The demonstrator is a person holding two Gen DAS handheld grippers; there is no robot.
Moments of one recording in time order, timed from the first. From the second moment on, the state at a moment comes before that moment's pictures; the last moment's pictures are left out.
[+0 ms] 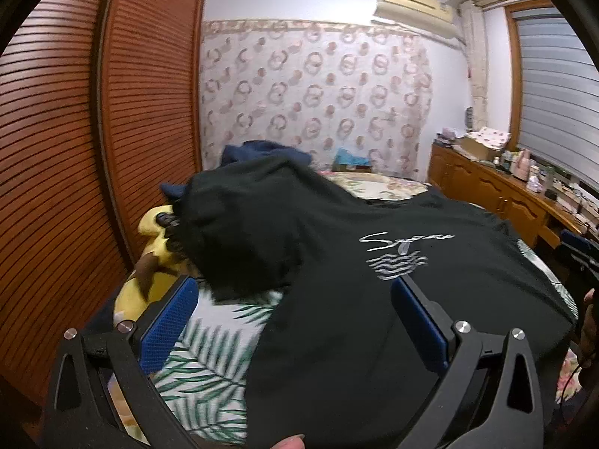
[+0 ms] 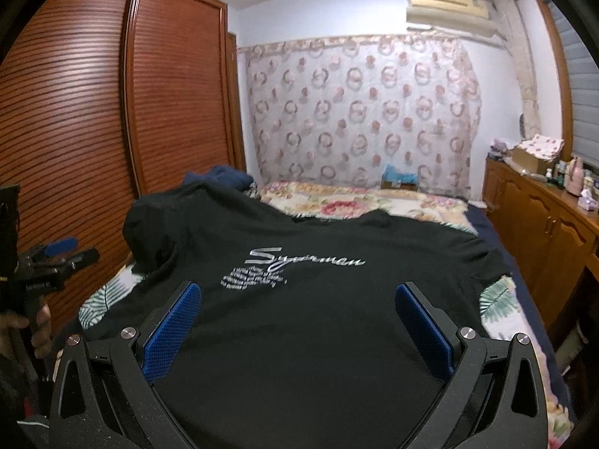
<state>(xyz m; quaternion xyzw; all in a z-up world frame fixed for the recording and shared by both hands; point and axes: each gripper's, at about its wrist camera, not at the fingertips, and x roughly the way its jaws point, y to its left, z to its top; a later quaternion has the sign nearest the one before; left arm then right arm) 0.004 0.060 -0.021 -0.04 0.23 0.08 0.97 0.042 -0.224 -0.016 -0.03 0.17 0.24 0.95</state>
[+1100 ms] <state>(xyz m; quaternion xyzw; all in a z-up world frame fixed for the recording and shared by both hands) 0.122 0.205 -0.077 -0.11 0.34 0.05 0.93 0.127 -0.203 -0.028 -0.08 0.24 0.27 0.93</state>
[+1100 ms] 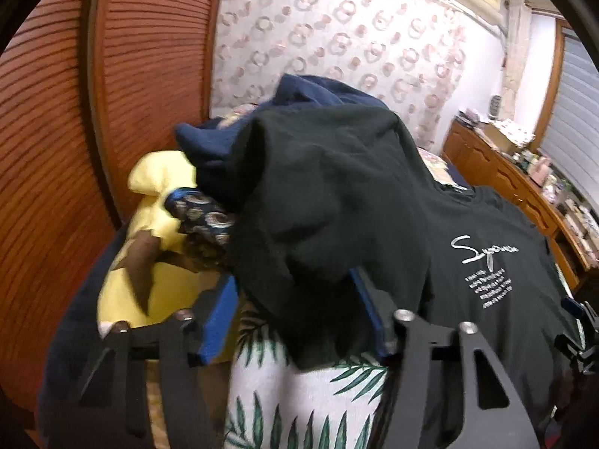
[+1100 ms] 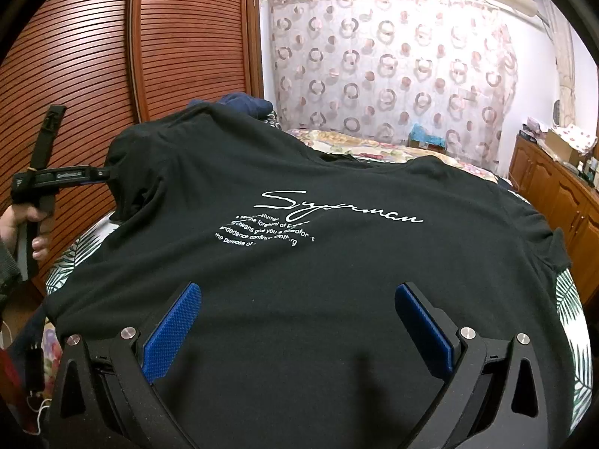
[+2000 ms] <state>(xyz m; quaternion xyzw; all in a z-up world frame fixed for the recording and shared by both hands) 0.144 0.053 0.018 0.01 0.27 -0.11 0.96 0.130 -0.200 -0.032 -0.07 0.25 0.27 0.93</state>
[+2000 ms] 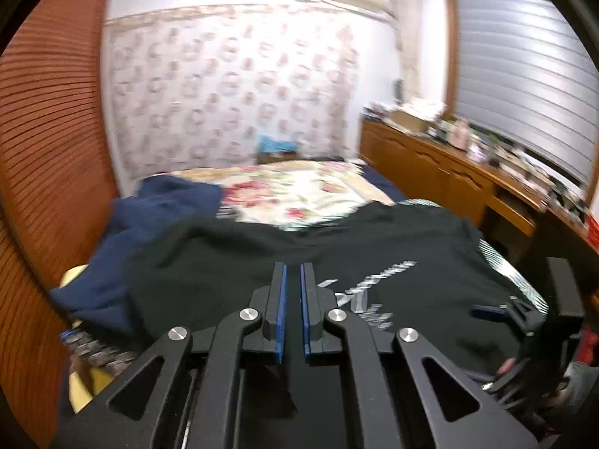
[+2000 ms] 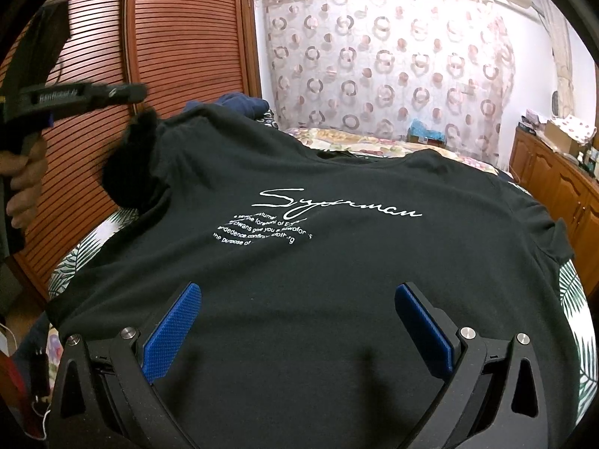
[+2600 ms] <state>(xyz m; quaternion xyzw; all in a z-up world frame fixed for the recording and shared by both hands) 0.118 0.082 -0.031 0.02 0.34 -0.07 0.94 0.137 -0.203 -0.031 -0.07 0.25 0.27 0.93</state>
